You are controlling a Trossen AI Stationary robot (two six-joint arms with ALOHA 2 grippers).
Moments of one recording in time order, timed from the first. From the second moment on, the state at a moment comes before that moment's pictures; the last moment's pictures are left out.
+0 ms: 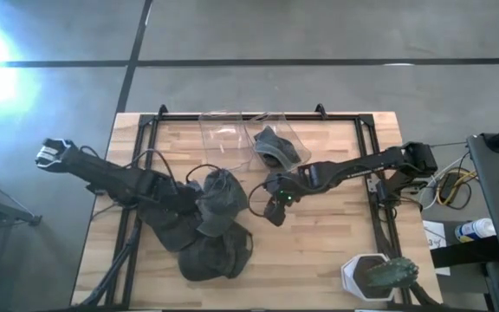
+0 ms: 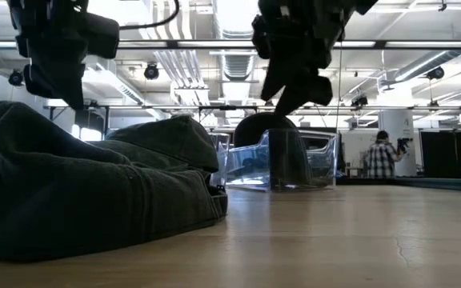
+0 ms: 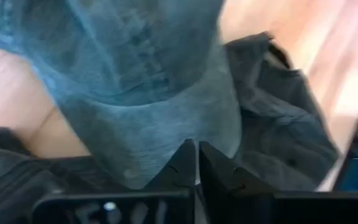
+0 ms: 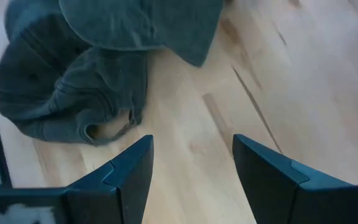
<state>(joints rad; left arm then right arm) -0.27 1.11 0.78 -0.67 -0.03 -0.93 0.09 1.67 1.20 -0.51 -0.05 0.66</state>
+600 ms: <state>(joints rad) -0.29 1.29 0.78 -0.70 -0.01 -0.88 0.09 1.90 1.19 -0.09 -0.16 0.86</state>
